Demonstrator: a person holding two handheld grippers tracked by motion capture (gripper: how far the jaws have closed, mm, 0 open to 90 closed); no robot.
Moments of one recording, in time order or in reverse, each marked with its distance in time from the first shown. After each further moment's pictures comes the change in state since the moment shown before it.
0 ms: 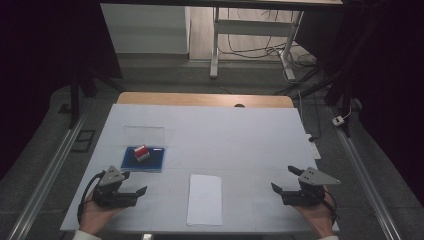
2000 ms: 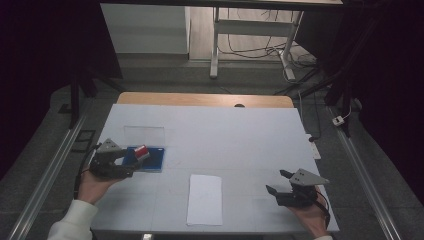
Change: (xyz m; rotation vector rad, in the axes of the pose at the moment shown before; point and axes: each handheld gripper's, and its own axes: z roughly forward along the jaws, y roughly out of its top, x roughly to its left) left arm 0.047 0.064 0.005 0.030 0.013 -0.040; right arm 0.007 -0.007 0.016 0.061 0.031 -0.006
